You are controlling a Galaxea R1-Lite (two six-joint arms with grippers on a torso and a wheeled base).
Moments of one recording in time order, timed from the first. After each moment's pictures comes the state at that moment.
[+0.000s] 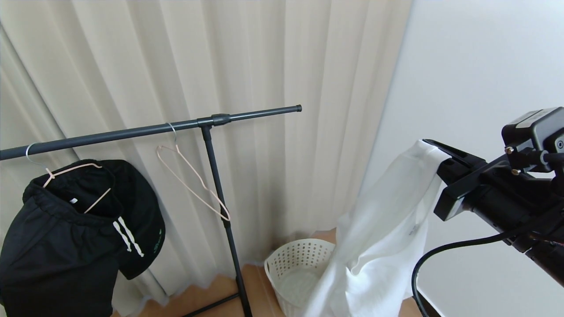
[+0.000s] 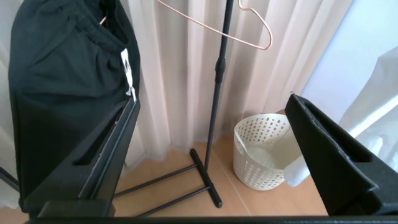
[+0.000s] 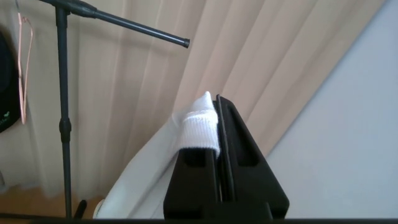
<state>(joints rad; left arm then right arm) -0.01 0.01 -0.04 0.10 -0.01 -0.03 0.63 1.39 -0.46 -1.08 -0.27 -0.34</state>
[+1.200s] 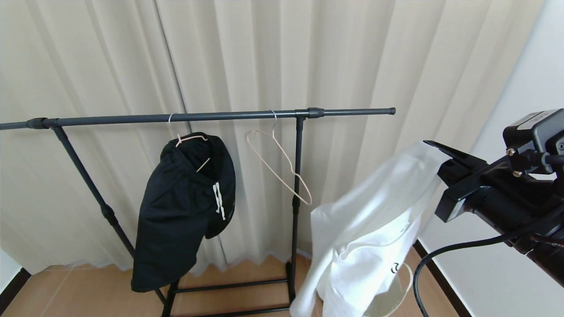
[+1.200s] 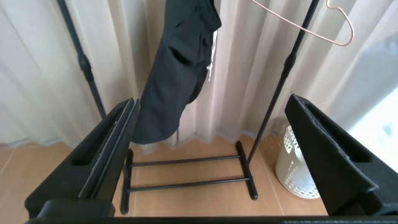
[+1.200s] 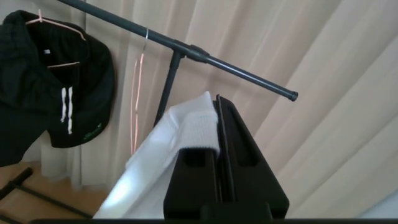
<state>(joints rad) -0.01 0.01 -0.04 0.10 -0.01 -0.03 0.63 1.39 -0.45 -1.08 -0.27 -0.34</state>
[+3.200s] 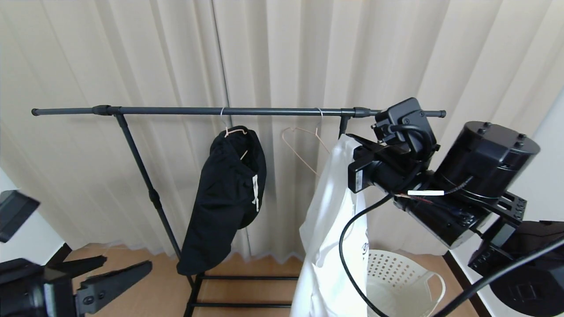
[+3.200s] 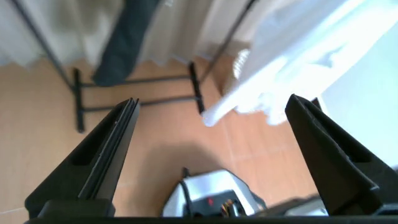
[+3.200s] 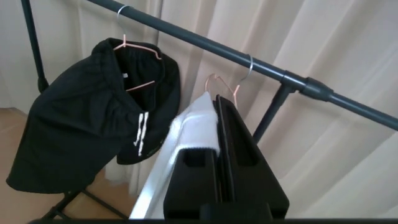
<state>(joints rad) -0.33 1.00 -0.53 0.06 -0.13 -0.23 0.68 1.76 -0.78 -1.08 -0.26 -0.24</state>
